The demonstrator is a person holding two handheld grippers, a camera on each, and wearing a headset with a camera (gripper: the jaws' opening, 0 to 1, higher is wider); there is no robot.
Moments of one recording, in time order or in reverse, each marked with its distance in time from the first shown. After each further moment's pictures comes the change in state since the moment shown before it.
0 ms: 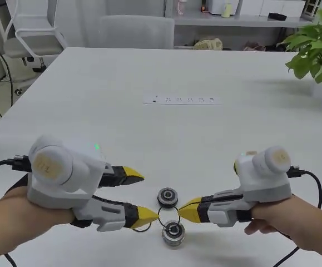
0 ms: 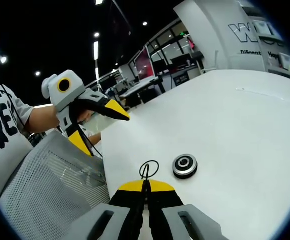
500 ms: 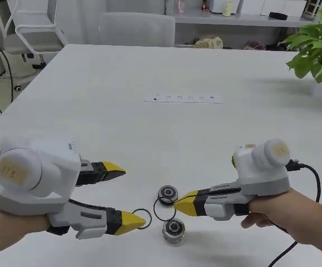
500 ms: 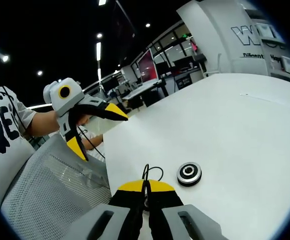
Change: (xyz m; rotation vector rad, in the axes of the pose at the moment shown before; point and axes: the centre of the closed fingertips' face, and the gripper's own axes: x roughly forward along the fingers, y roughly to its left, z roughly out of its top) left arm -0.023 -0.003 -0.008 -0.017 -0.011 0.046; right arm 0.003 0.009 0.013 -0.022 -0.010 0.015
